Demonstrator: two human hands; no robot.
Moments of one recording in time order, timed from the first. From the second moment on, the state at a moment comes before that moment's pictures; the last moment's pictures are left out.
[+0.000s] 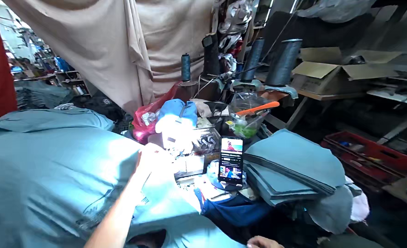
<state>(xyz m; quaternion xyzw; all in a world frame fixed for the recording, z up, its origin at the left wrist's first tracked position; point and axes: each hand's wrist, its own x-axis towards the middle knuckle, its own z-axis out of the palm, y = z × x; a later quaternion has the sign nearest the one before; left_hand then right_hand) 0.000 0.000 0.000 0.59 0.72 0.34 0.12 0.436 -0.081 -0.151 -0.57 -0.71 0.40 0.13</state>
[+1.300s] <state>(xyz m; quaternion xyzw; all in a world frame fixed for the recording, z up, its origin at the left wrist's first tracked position) 0.017 -0.026 -0.040 0.65 0.74 0.19 0.02 0.230 -0.009 -0.111 -0.40 -0.72 0.44 0.35</state>
